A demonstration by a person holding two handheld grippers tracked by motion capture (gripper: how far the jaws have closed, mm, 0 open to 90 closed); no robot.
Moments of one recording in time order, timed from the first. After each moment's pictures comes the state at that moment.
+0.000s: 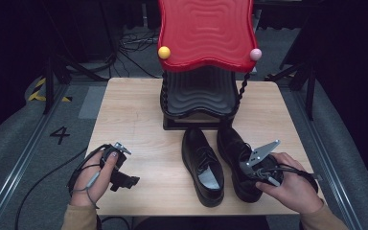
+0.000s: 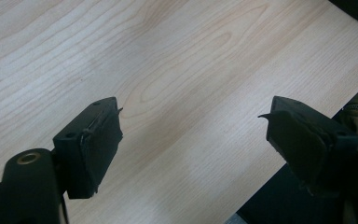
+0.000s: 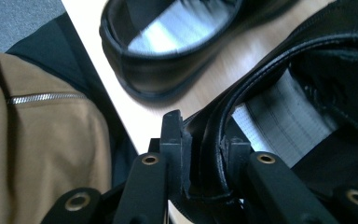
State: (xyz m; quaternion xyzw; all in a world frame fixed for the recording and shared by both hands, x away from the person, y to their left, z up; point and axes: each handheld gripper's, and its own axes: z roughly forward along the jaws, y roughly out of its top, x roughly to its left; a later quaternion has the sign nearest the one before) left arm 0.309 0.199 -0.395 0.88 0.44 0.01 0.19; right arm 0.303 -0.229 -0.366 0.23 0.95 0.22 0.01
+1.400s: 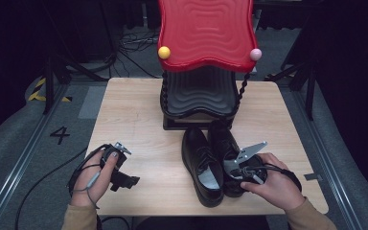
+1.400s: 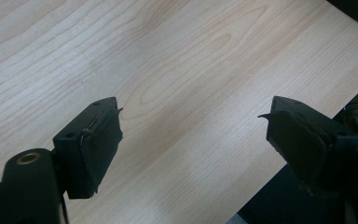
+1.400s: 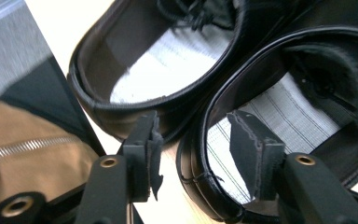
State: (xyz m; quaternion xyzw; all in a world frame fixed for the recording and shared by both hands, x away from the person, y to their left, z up) left arm 0.310 0.196 -0.395 0.88 0.44 0.02 0.19; right arm 0.315 -0.211 -0.396 0.28 0.92 0.26 0.00
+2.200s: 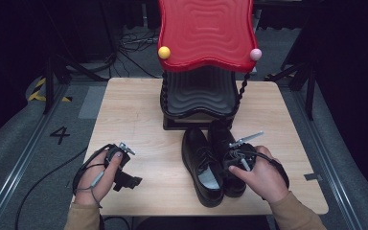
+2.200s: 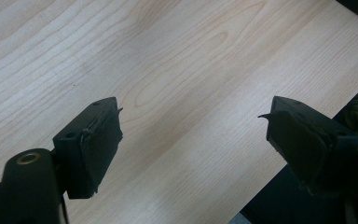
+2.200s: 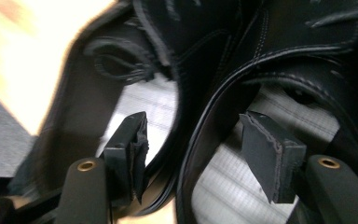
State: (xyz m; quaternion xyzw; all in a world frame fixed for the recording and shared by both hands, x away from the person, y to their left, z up) left arm 0.313 0.189 -0.398 0.88 0.43 0.01 0.18; right arm 0.342 -0.190 -0.408 0.45 0.86 0.25 -0.02
